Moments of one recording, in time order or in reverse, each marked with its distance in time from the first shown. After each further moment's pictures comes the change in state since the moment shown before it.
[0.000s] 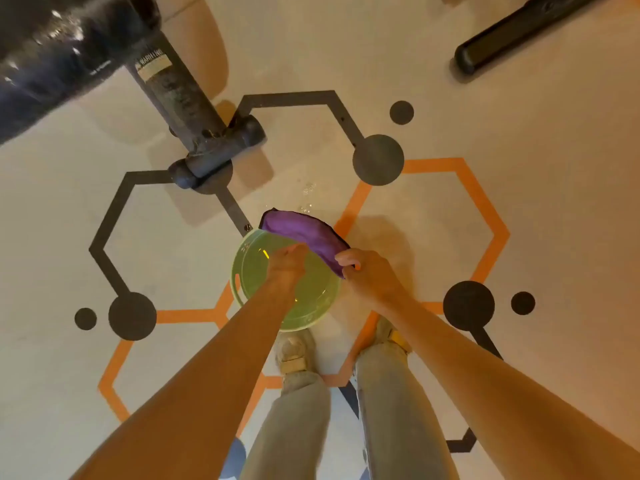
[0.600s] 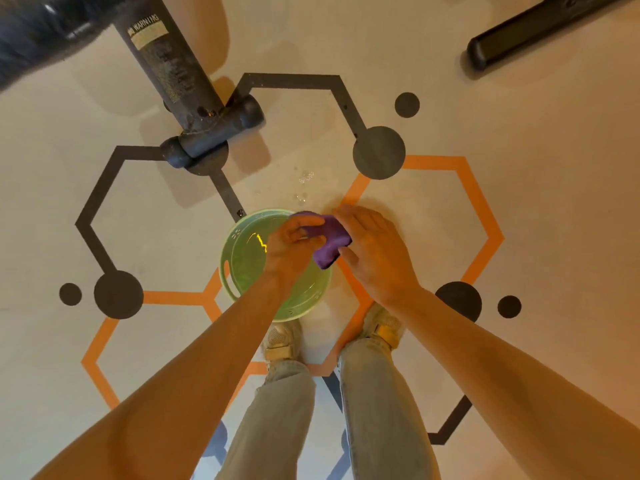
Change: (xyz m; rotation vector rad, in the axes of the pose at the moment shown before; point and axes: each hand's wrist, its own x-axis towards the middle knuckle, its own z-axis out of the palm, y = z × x) left_hand -0.023 0.015 0.015 0.079 -0.129 0.352; right_hand 0.011 -0.005 -0.033 -0.660 0.196 -0.616
